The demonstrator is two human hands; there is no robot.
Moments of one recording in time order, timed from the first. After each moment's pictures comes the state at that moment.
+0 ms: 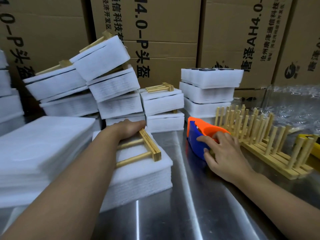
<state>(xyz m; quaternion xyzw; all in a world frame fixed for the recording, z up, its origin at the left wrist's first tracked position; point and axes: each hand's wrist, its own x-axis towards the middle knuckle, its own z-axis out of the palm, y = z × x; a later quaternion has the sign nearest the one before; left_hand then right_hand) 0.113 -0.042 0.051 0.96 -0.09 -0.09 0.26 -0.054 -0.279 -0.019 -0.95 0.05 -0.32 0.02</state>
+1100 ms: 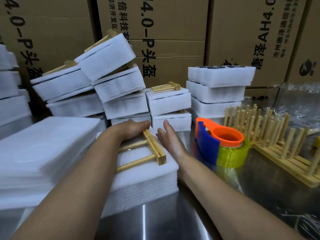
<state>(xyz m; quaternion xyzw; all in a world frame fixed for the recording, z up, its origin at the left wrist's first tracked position) 0.120 -0.038 0.050 0.95 -0.11 -0.09 0.28 0.035 -0.170 -0.002 -0.68 0.00 -0.05 0.74</state>
